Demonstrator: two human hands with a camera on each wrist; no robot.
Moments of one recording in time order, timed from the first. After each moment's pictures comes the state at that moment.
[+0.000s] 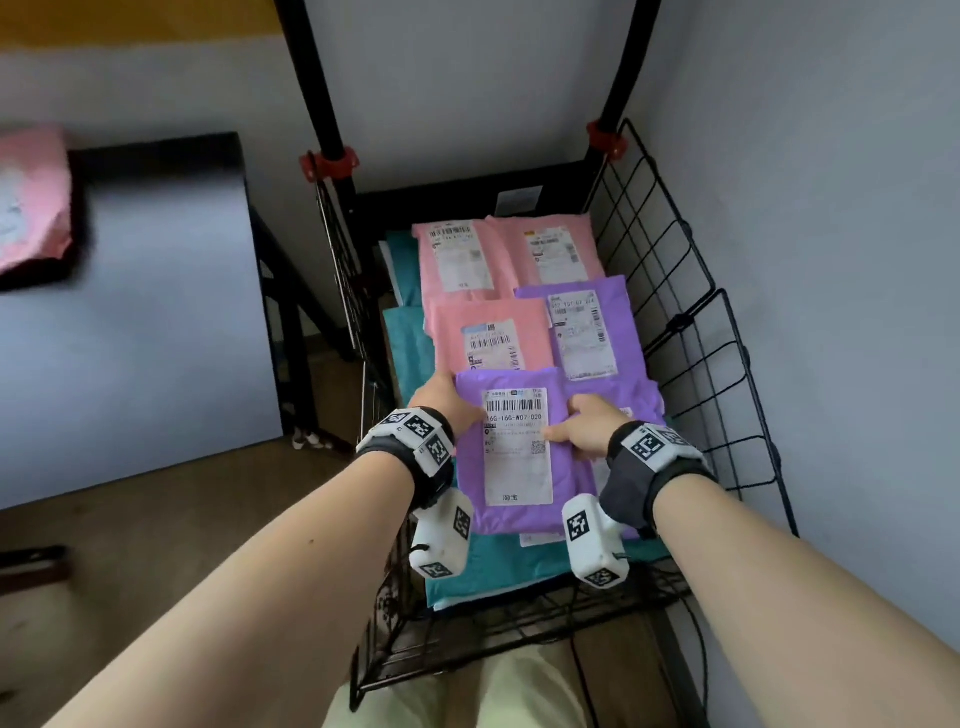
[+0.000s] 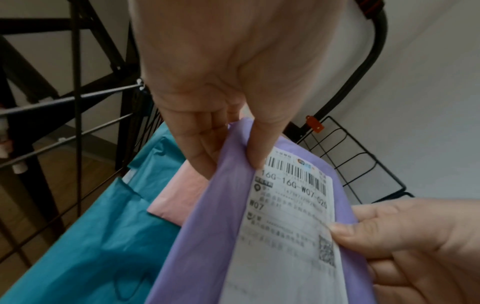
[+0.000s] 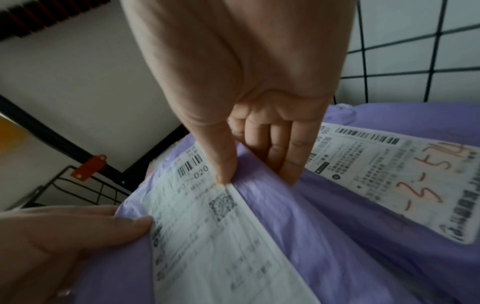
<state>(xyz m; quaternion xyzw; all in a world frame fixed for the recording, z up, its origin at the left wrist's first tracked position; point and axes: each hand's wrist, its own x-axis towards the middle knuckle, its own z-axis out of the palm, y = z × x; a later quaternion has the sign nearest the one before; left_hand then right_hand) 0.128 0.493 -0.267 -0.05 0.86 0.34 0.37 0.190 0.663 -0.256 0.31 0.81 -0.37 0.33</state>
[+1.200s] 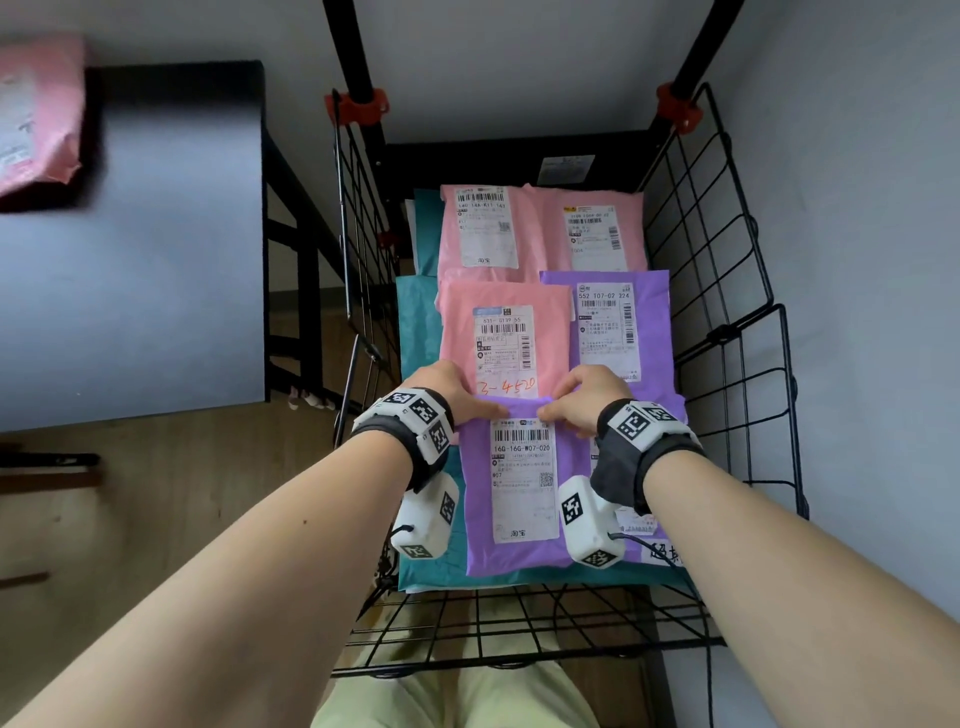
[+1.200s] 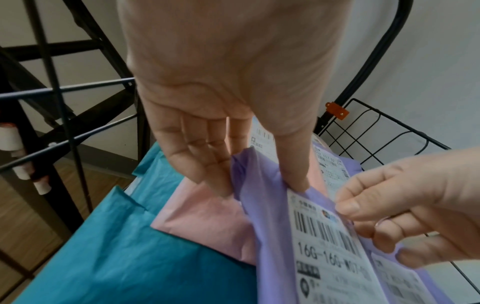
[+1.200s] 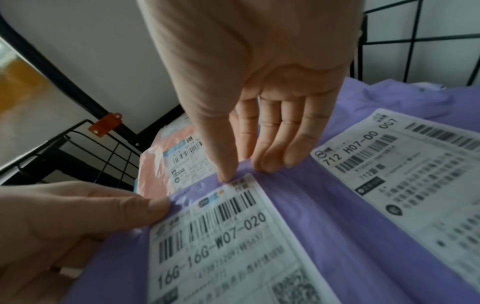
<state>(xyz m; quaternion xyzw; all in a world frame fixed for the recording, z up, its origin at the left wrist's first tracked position) 0.119 0.500 -0.284 -0.03 0.88 0.24 0.41 0.154 0.678 -0.266 0.27 0.84 -0.34 0.31</state>
